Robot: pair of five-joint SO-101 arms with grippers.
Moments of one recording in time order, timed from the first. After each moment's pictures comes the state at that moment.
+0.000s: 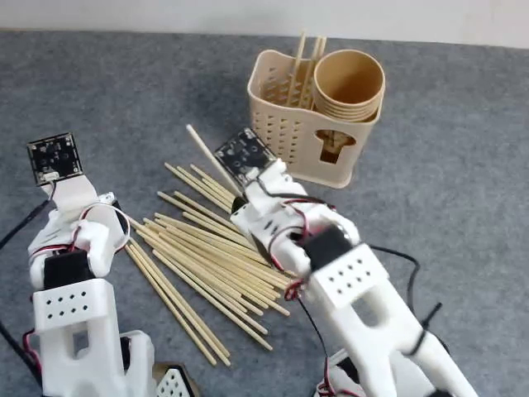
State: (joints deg) left arm -21.5 -56.5 61.0 47.3 8.3; right arm -37.5 -40.3 42.5 44.7 16.3
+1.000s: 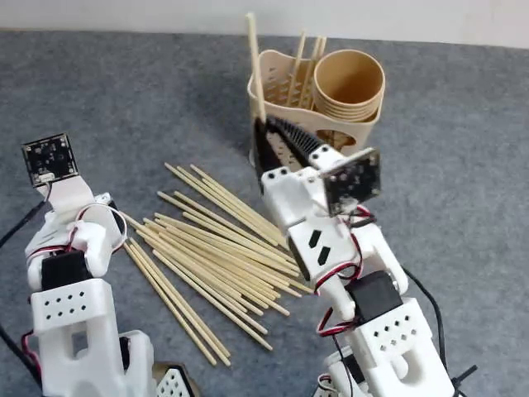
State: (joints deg) left arm -22.7 -56.5 61.0 47.3 8.3; right arm -30.3 -61.5 52.8 9.9 5.1
